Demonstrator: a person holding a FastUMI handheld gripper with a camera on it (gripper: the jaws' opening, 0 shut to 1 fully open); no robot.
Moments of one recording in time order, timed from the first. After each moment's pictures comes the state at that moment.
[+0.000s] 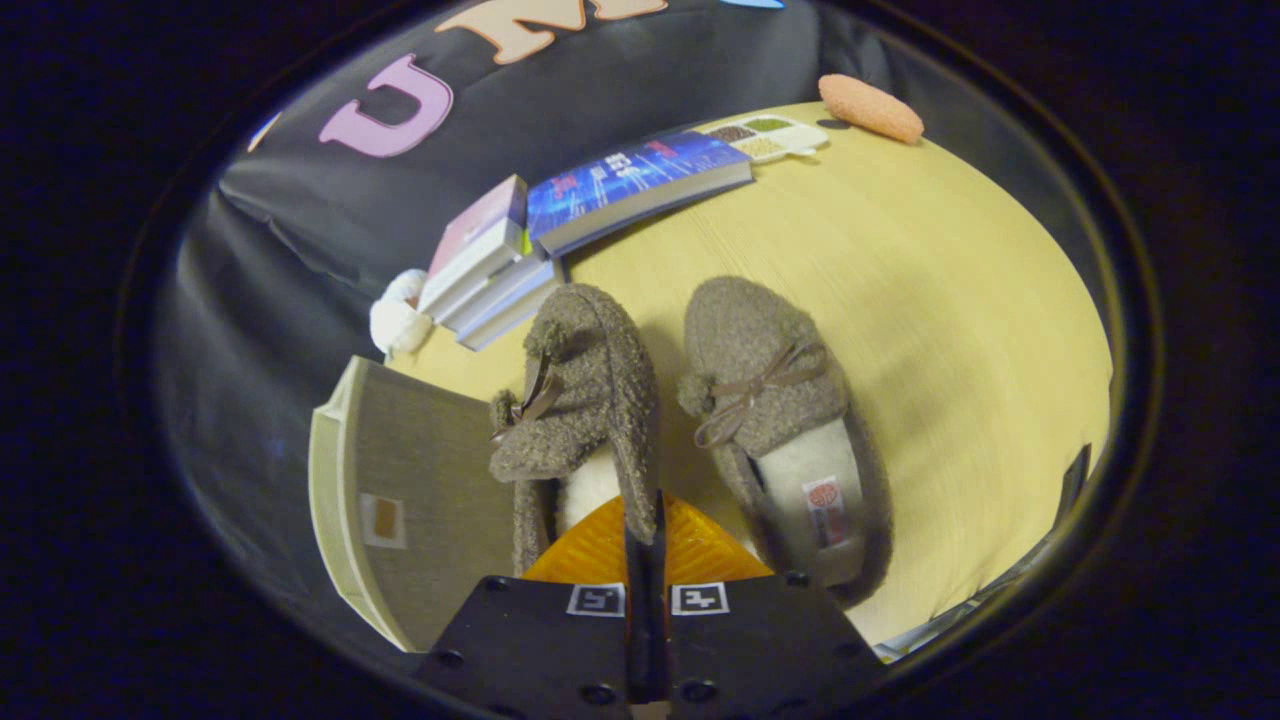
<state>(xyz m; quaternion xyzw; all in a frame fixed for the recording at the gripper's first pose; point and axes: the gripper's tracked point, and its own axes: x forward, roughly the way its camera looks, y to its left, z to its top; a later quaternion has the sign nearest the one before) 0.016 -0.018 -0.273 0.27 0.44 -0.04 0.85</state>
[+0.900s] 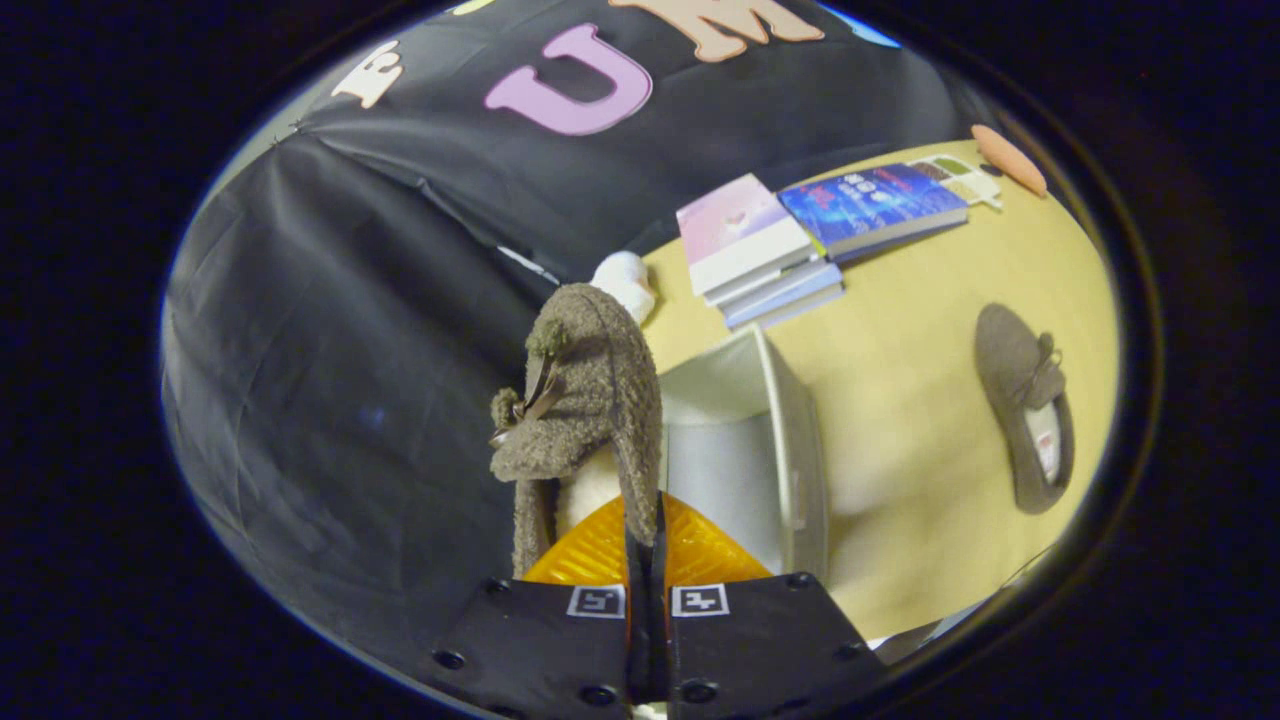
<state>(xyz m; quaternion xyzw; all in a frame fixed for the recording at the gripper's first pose) 0.016 0.213 -0.171 0.30 0.43 0.11 0.85</state>
